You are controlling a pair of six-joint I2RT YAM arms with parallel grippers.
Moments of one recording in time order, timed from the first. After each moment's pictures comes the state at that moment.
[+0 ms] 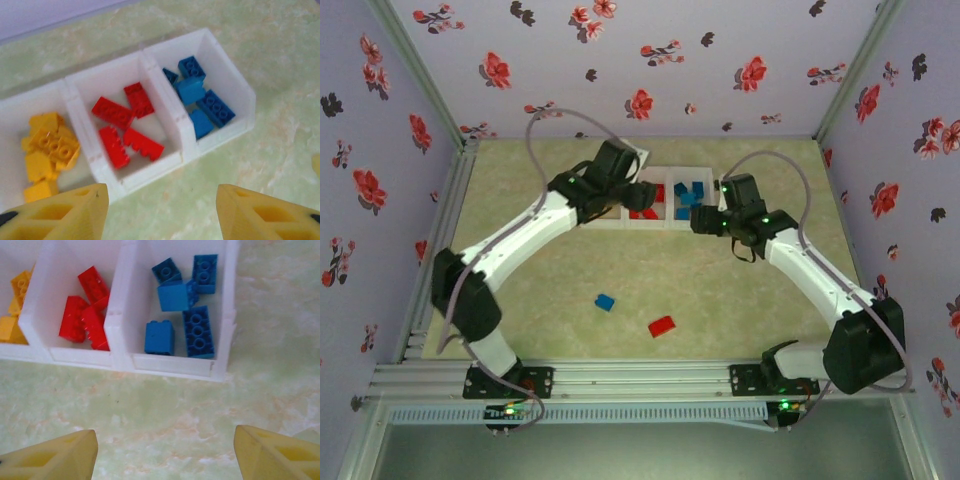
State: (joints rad) left arm -0.74 1.65 1.55 -0.64 -0.10 -0.21; right arm 0.43 1.31 1.03 -0.55 -0.02 0.34
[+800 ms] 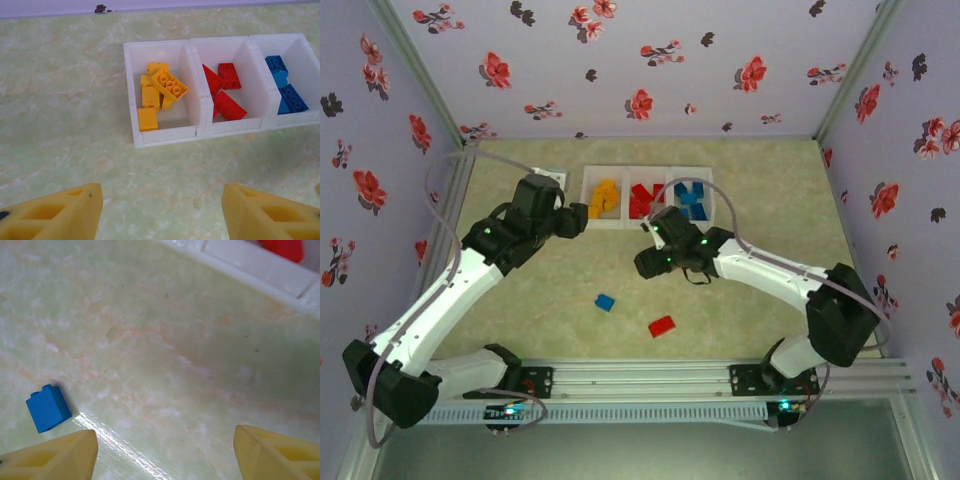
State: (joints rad) left arm -0.60 1.14 1.17 -0.71 -0.23 -0.31; right arm 0.84 1.50 1.04 -0.51 -0.02 0.28
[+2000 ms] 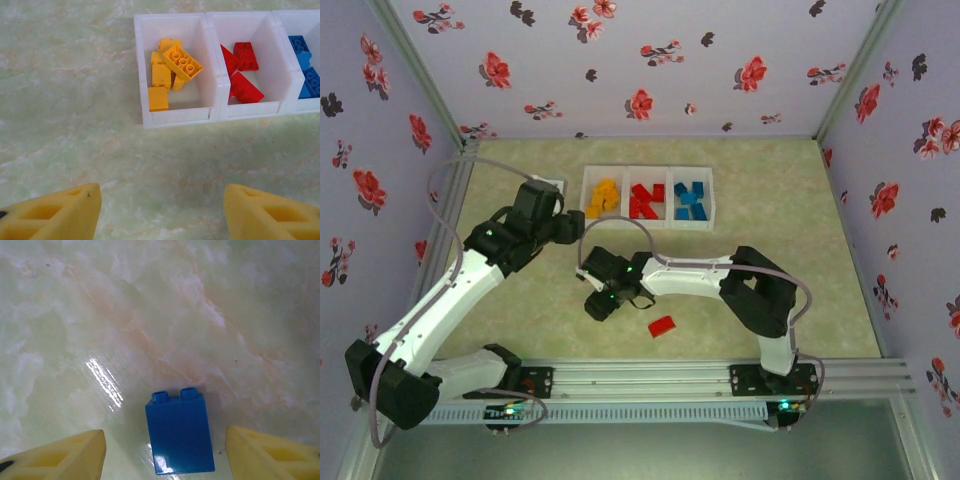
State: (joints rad) left arm -0.58 1.14 1.12 -0.74 -0.22 -0.33; right arm 1.14 1.92 1.28 -0.49 -0.07 0.21
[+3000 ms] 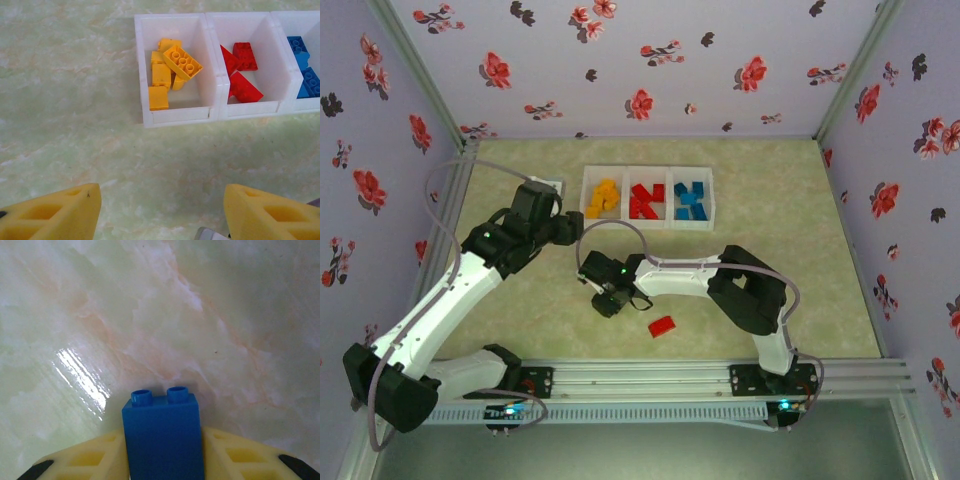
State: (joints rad) left arm -0.57 1.12 1.11 -0.74 -0.22 -0.33; right arm 1.14 1.98 1.30 -0.53 0.01 0.19
